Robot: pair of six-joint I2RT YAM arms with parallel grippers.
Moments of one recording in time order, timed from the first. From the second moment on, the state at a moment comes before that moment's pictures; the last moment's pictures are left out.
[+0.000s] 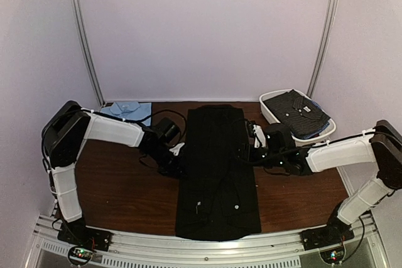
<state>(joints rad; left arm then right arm) -0.73 1.94 1.16 -0.41 0.47 -0.54 0.75 1.47 0.64 0.30 -0.12 0.64</state>
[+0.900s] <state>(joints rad) -0.72 1.98 1.36 -0.57 0.26 -0.47 0.45 2.27 1.40 0.29 -0.36 0.69</state>
